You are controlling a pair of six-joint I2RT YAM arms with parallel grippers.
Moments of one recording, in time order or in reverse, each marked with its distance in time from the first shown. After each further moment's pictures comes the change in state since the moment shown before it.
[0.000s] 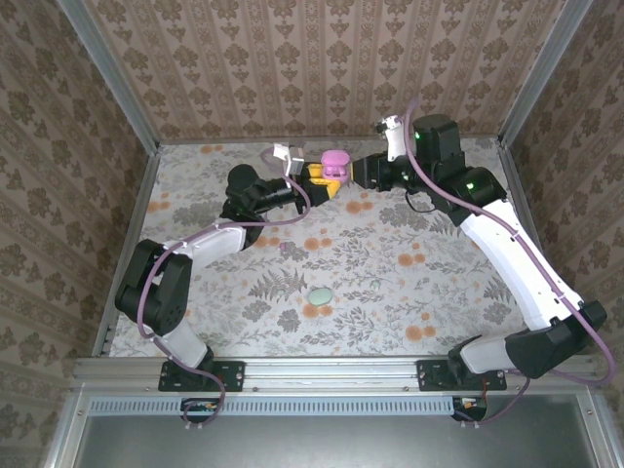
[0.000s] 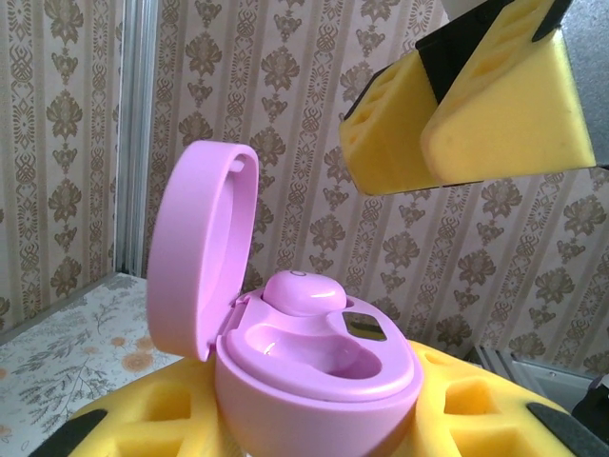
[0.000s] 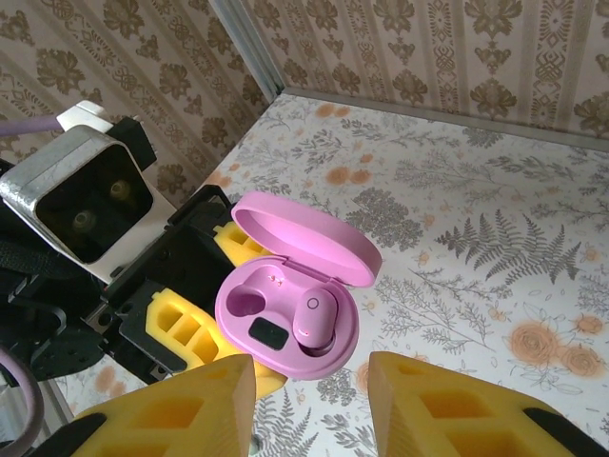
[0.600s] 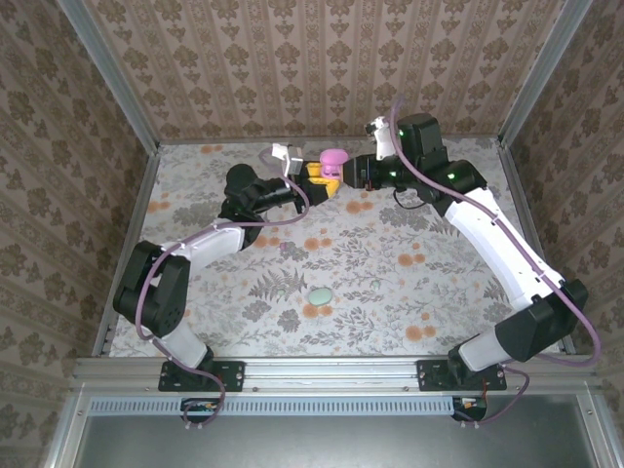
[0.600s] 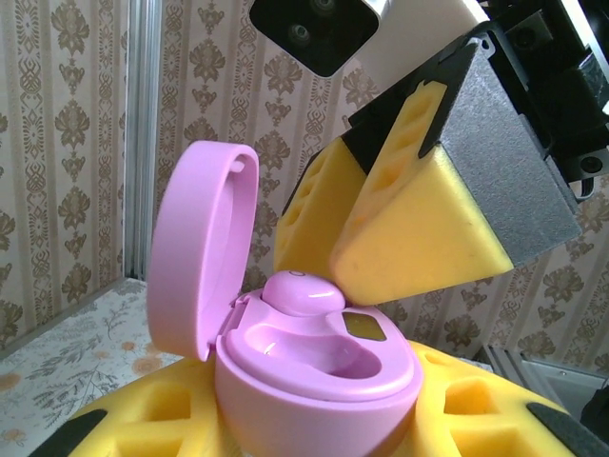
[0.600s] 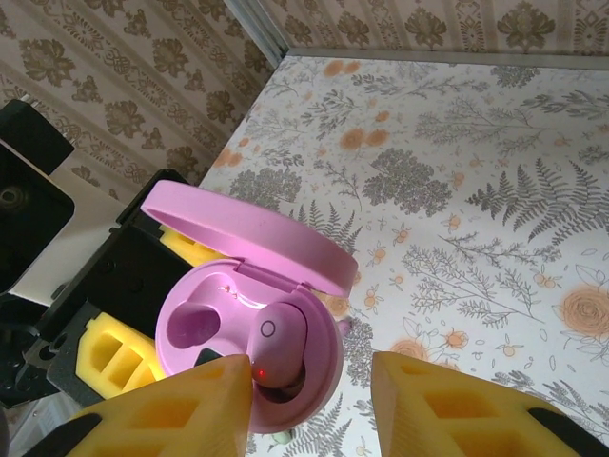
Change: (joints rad) left arm 0.001 -0.015 -0.001 -0.014 -0.008 0.024; right arm 0.000 0.103 0.014 0.010 -0.057 0.089
